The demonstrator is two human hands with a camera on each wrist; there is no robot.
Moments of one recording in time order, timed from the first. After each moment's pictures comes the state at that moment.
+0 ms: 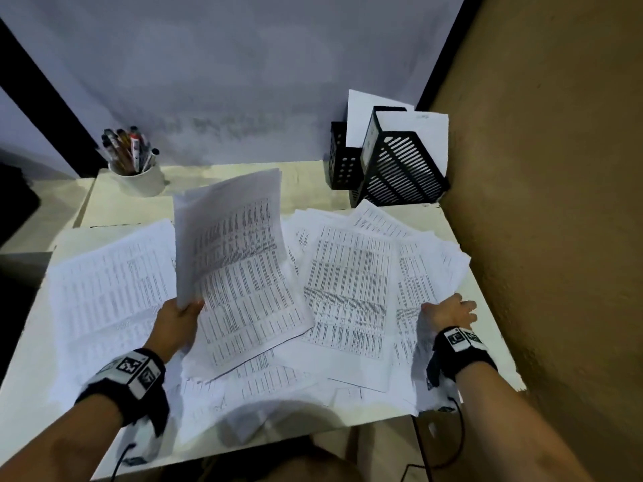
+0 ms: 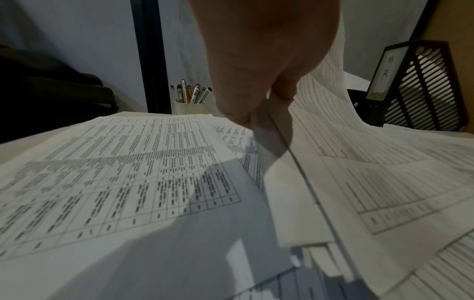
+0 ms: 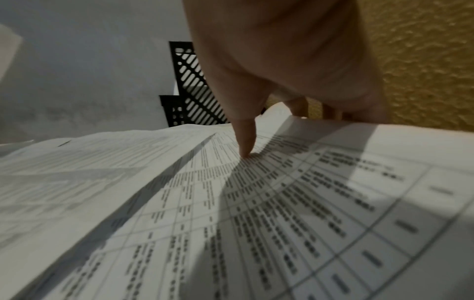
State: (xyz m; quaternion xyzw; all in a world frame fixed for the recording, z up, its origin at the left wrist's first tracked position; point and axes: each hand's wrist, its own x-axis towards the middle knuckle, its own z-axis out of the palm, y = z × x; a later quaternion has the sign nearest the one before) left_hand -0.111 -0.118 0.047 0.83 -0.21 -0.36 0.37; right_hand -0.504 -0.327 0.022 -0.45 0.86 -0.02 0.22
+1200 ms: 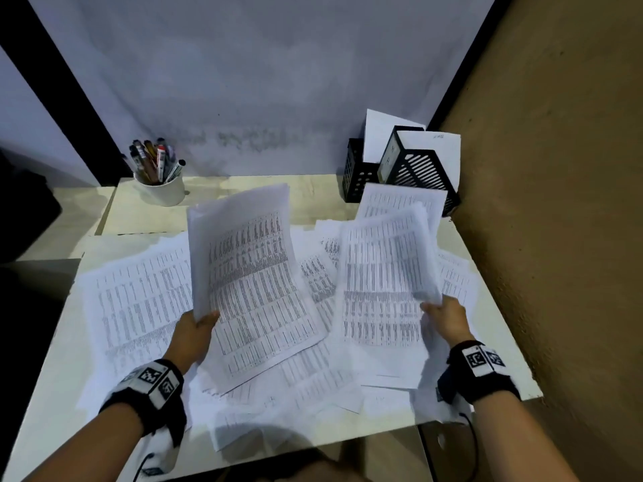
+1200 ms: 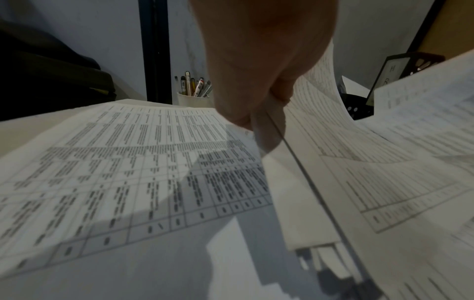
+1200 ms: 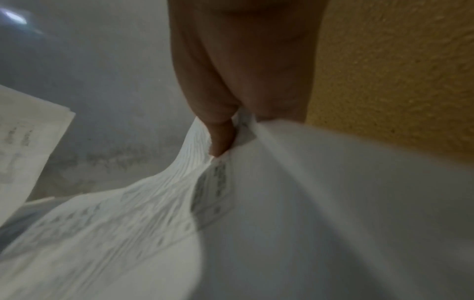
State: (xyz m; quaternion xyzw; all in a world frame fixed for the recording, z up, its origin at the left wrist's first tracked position) left_hand -0.088 -0.100 0.047 0.81 -0.18 -0.39 0.41; right_hand -0.460 -0.290 0.076 -0.57 0.72 -0.14 0.37
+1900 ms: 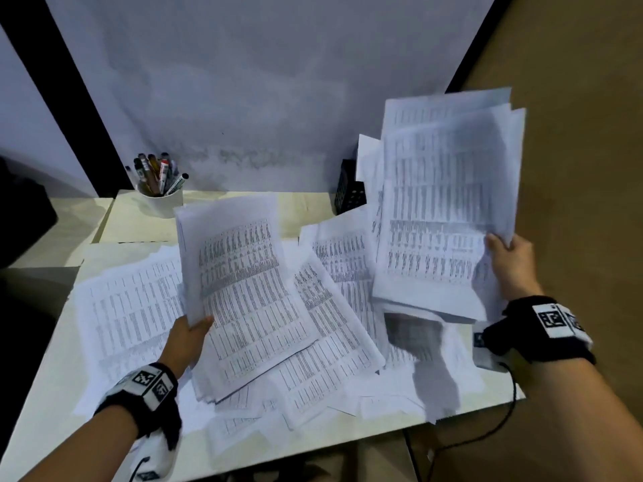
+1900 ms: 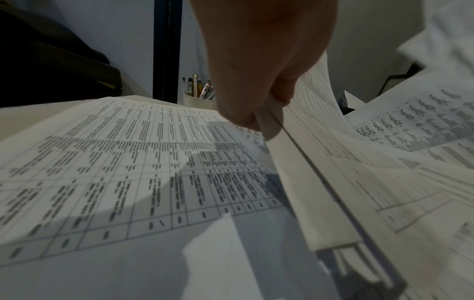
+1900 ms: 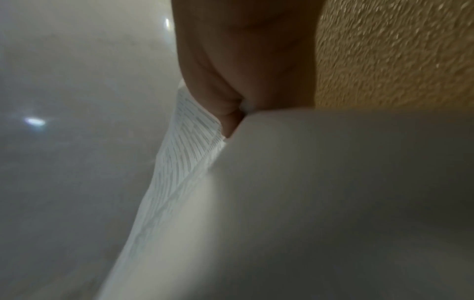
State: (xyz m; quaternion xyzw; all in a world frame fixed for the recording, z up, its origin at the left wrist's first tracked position) left_hand -0.069 -0.086 0.035 0.77 -0.21 -0.40 0.46; right_hand -0.472 -0.324 0.220 -0.57 0.67 -0.39 0.29
